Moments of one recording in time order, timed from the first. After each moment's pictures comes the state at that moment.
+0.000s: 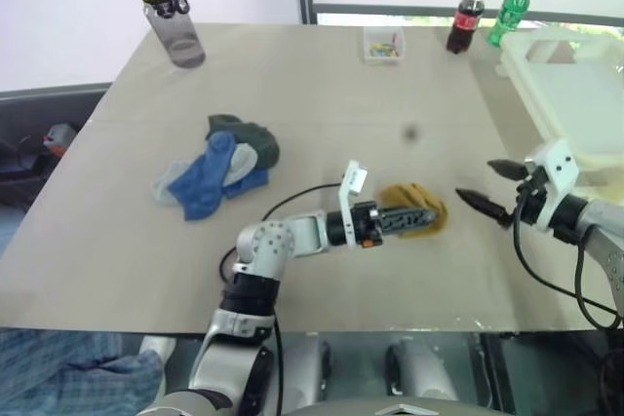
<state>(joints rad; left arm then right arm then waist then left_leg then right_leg) -0.51 0.07 -0.07 0.09 -0.87 1.09 -0.70 -0.17 -0.69 -0.22 -0.30 0.49 0.64 0.77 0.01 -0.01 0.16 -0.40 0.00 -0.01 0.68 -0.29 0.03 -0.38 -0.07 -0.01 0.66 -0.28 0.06</state>
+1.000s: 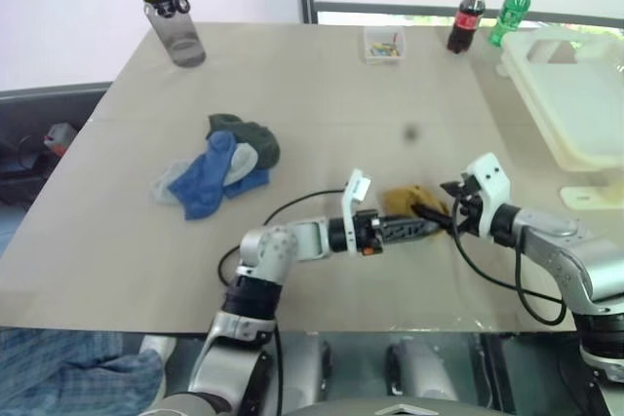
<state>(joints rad) -0.47 0.10 -0.10 0.04 -0.82 1.08 -0.77 -0.27 -0.59 0.00 -0.31 0.46 0.85 0.57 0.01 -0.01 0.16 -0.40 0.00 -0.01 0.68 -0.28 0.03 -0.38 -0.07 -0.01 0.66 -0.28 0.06</state>
